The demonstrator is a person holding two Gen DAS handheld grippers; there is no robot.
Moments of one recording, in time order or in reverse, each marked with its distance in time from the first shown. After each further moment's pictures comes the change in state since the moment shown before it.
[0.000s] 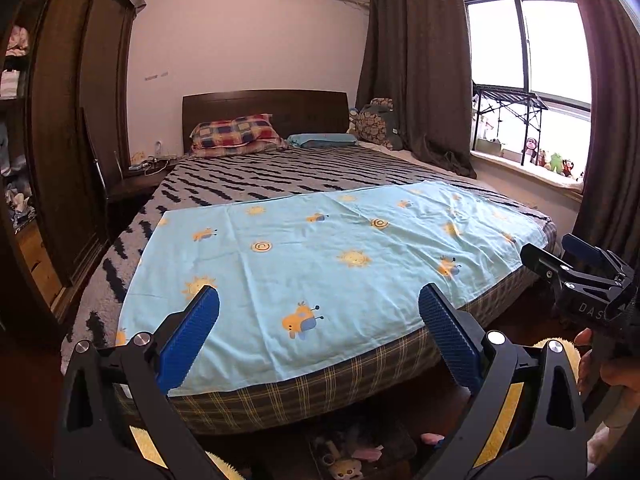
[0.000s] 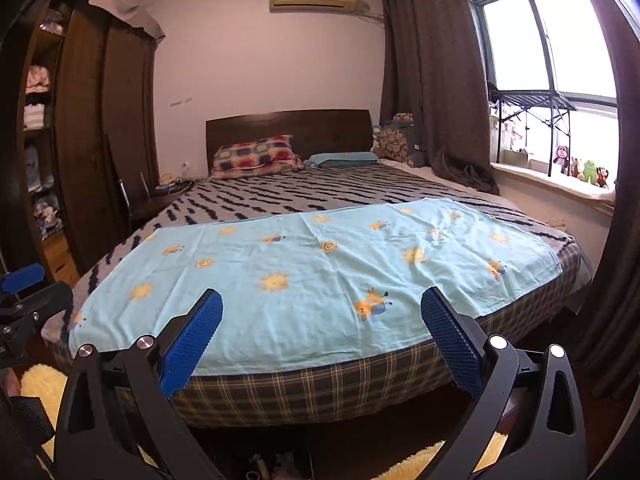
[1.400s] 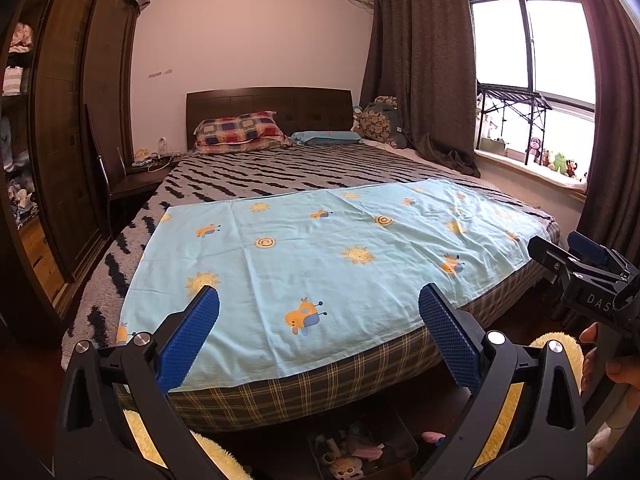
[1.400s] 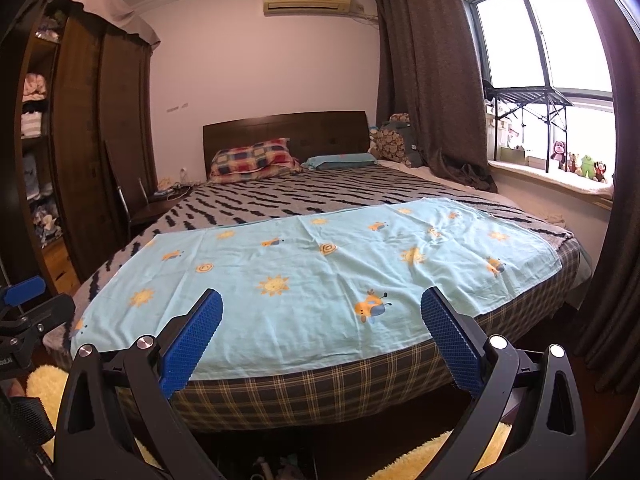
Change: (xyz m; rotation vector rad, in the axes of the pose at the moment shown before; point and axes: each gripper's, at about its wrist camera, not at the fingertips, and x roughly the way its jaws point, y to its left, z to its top) left arm 0.000 0.000 -0.003 -0.009 0.008 0.009; right arm -0.003 0.002 -0.001 0.024 -0.005 -0.004
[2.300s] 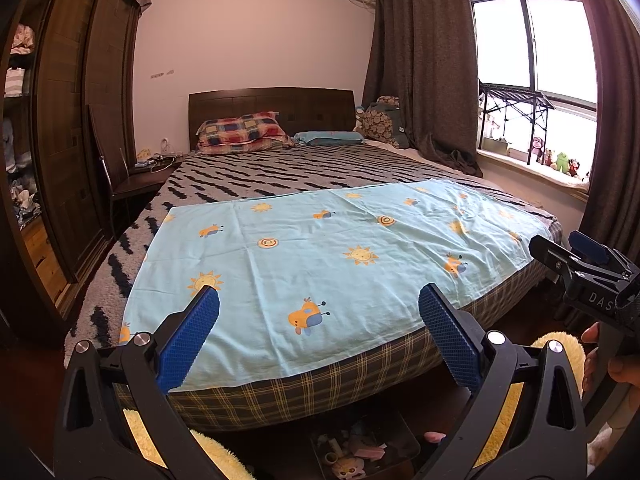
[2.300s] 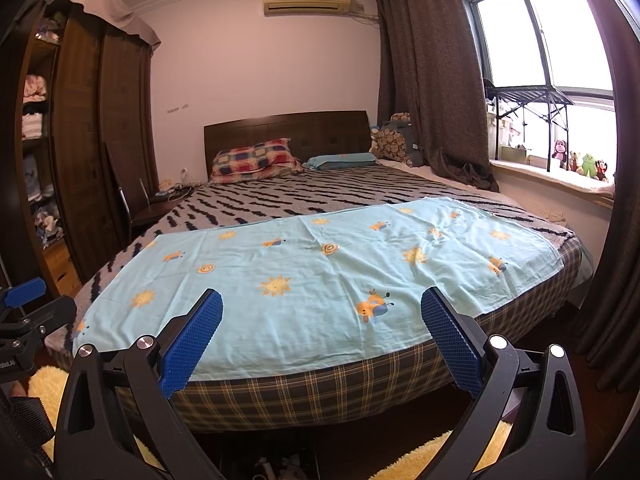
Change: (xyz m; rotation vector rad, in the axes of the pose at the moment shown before) left arm 0.001 0.002 0.000 0.000 -0.001 0.008; right arm 0.000 0.003 -0.001 0.000 -0.001 0.003
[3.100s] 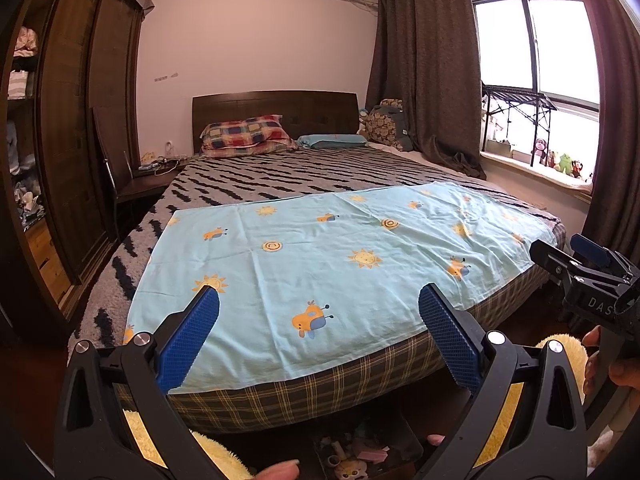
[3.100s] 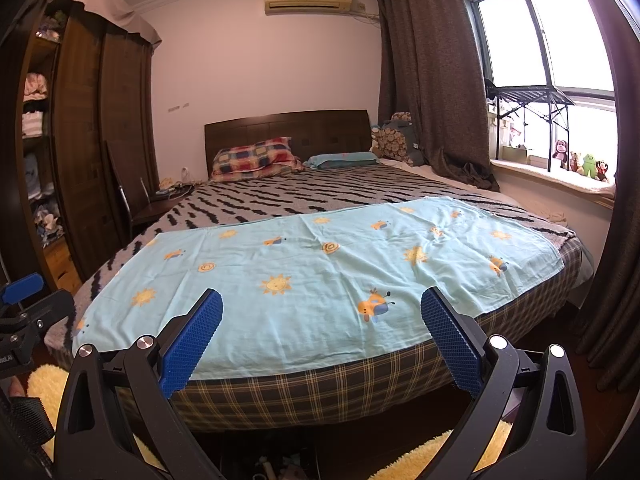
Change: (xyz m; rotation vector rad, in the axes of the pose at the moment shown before) left arm -0.001 0.000 0.000 0.011 -0.009 0.015; right arm 0.001 0.002 -0.001 0.000 0.003 0.000
